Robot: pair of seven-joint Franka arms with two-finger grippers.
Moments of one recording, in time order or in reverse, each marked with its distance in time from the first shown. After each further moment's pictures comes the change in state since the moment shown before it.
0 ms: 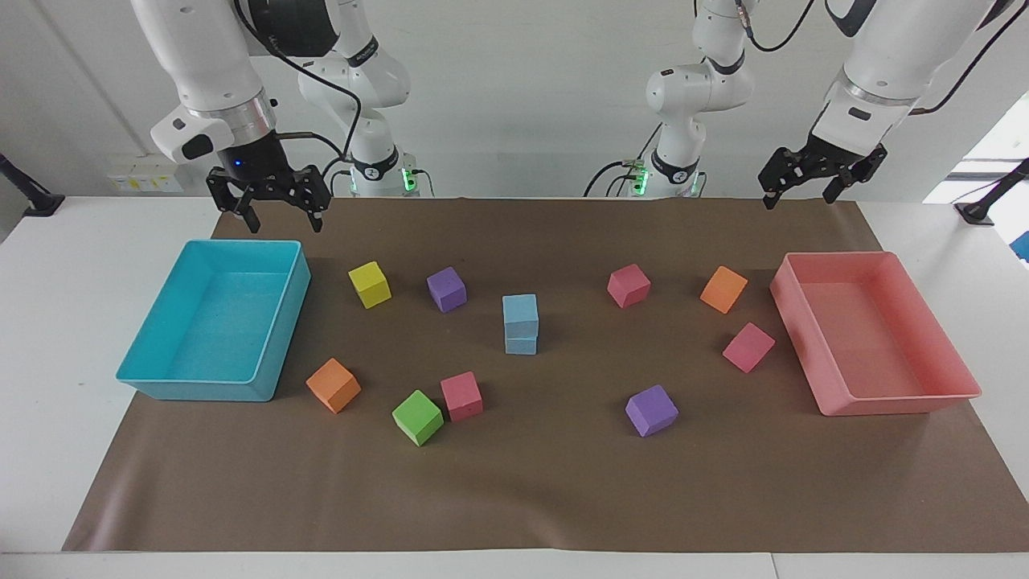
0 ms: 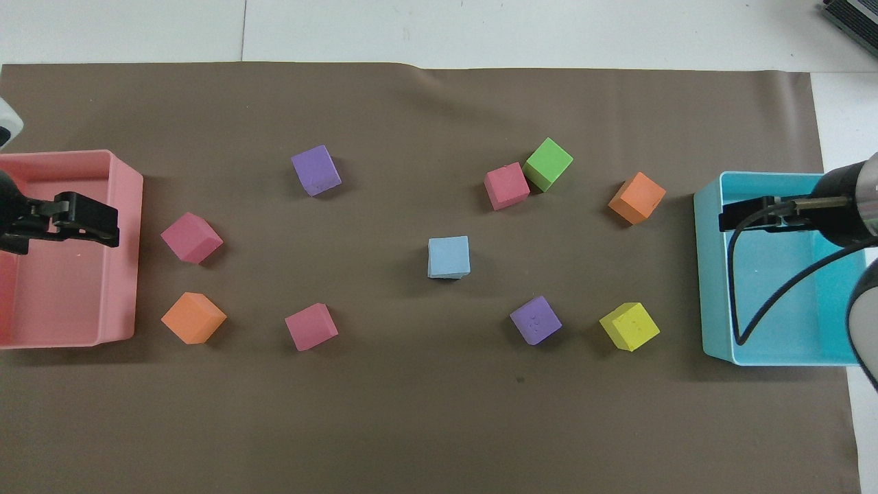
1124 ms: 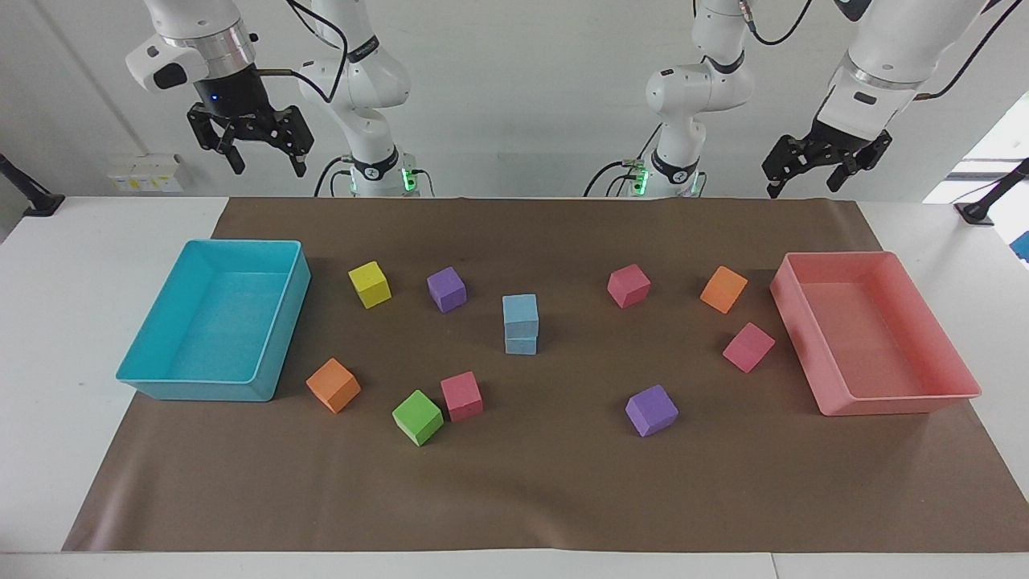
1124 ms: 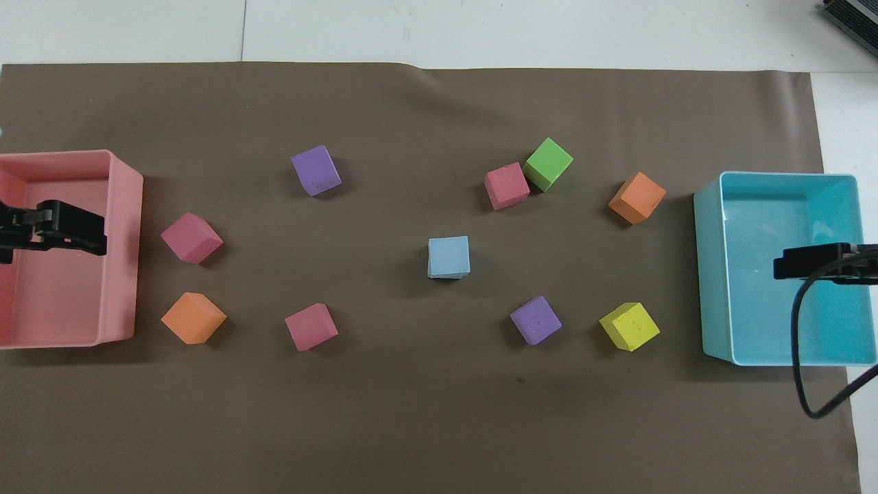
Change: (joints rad) left arm 0.000 -0.028 0.009 0.001 0.000 -0.025 0.000; right arm -0.019 -0.110 -0.014 0.000 -0.001 -0.156 0.019
